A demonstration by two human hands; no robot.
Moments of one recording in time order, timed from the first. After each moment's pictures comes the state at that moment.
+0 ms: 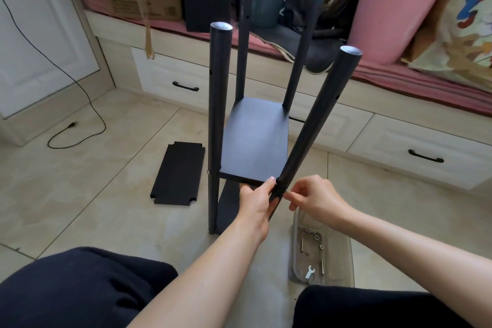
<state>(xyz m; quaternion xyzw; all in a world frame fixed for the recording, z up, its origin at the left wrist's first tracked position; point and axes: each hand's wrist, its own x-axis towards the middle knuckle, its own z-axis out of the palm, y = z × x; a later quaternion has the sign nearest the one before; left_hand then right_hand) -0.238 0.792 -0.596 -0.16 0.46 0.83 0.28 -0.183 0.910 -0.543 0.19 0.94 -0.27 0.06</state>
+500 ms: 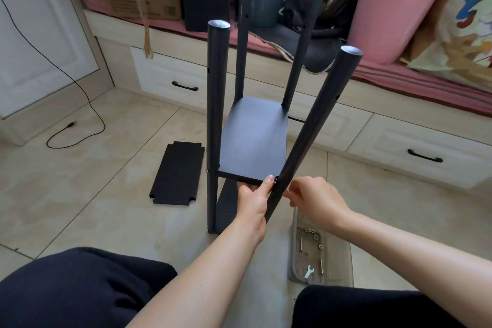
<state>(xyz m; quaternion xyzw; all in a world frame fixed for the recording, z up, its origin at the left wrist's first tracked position) -0.240 0.794 -0.607 -0.13 0.50 0.81 0.26 -0.182 0.902 -0.538 0.16 0.98 -0.11 0.06</state>
